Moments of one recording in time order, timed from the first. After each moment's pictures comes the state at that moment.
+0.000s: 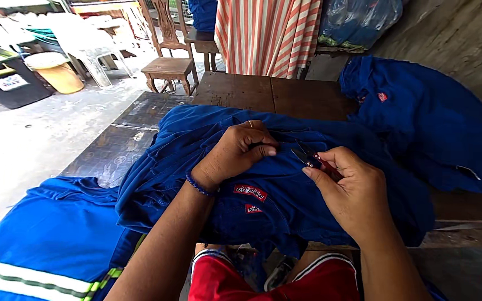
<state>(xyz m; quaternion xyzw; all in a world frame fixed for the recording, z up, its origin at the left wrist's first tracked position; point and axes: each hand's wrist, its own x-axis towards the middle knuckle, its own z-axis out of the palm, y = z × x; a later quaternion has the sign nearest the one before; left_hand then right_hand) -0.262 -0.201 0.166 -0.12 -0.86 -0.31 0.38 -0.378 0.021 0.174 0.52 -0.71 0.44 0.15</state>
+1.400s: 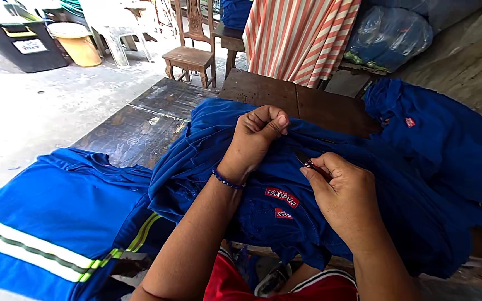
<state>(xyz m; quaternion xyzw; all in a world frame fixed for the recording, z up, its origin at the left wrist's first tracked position) -0.253 -0.203 0.160 -0.08 -0.55 -0.67 0.49 -0.335 -0.031 0.181 0.55 -0.73 0.38 0.14</state>
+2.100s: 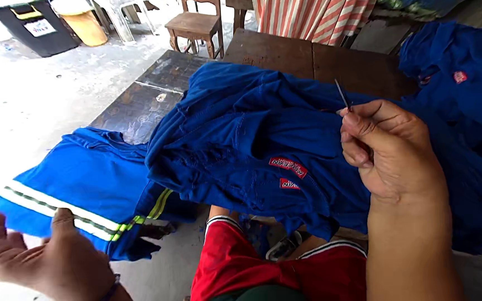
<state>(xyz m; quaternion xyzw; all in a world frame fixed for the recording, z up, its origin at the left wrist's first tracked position) 0.019 -0.125 0.063 0.55 -0.46 -0.20 0.67 -0.376 -0.023 0.183 0.46 -0.52 0.67 -0.26</state>
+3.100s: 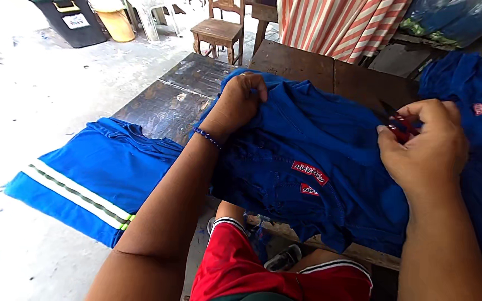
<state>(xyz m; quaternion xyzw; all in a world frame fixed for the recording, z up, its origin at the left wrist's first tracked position) -0.185 -0.266 0.165 0.18 -0.86 -0.26 0.40 -0.401 -0.035 0.198 0.51 -0.79 0.31 0.17</state>
